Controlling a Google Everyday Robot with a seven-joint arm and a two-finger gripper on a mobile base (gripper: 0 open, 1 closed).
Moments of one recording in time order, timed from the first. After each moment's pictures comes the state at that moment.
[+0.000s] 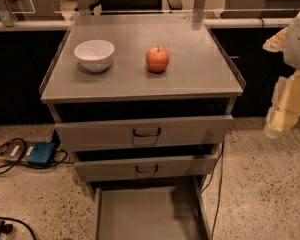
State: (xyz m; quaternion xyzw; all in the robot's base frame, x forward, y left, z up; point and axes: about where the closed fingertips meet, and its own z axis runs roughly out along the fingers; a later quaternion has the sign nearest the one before) arm 0.438 -0.217 0.976 -0.60 0.78 -0.03 0.16
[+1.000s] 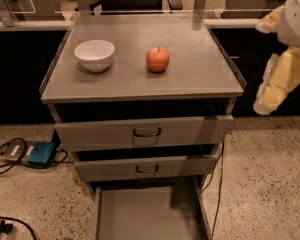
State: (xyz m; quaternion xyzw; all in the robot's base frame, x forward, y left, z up) arm 0.470 -0.207 0.997 -0.61 0.77 -0.02 0.21
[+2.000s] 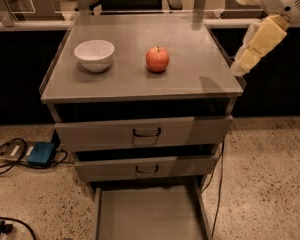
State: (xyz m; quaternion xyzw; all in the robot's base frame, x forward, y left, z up) arm 0.542 -0.174 1.025 -0.62 0.71 0.05 0.32
